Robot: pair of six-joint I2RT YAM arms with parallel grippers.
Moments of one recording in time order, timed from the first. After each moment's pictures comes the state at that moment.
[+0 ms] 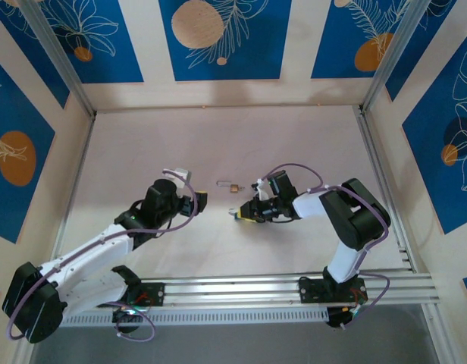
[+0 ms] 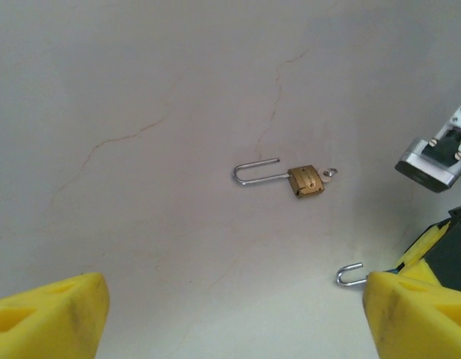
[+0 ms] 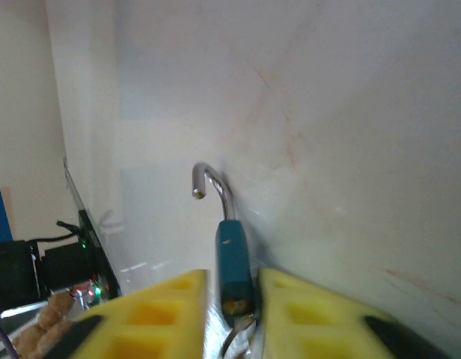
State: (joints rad) left arm -0.66 1.00 0.58 -0.13 -0.15 -0.28; right arm 0.49 1.74 0.64 0.17 -0.79 0.67
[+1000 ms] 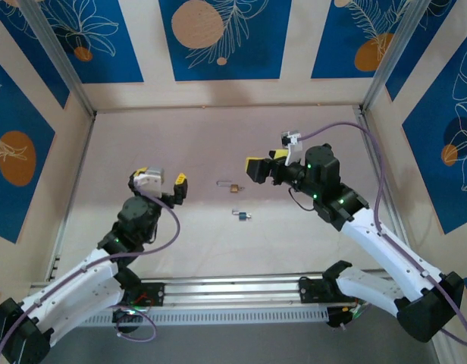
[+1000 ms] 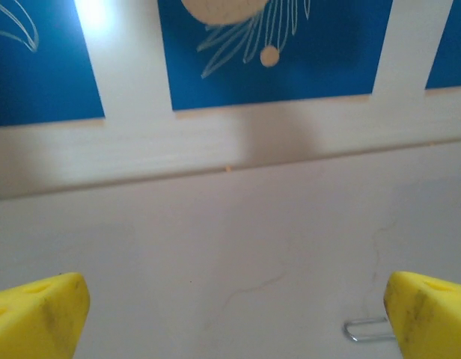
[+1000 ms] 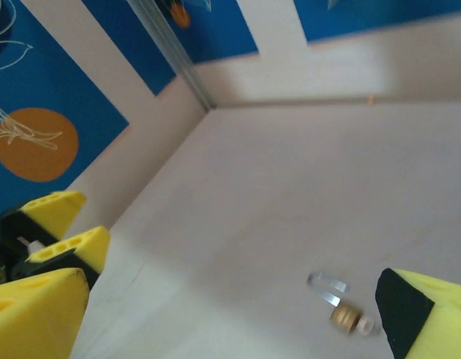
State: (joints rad) left arm -0.66 0.69 0.36 0.30 -0.50 0.02; right arm 0.58 0.99 0.90 -0.15 -0.17 0.40
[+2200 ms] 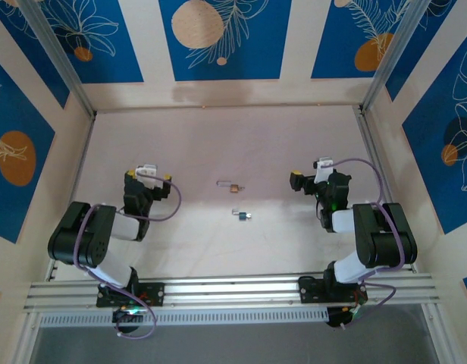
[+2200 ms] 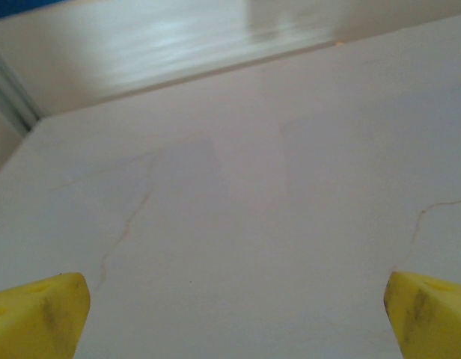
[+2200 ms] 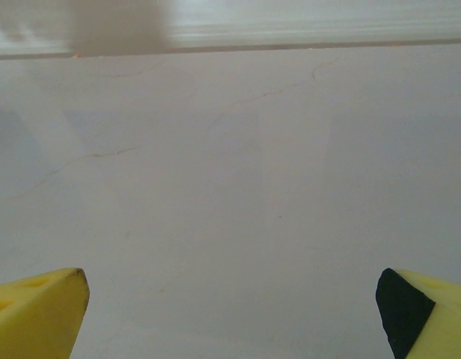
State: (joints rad) left arm -0.14 1.57 0.31 0.99 -0.13 0.15; right arm 0.00 1.51 0.34 0.85 -0.21 0.04
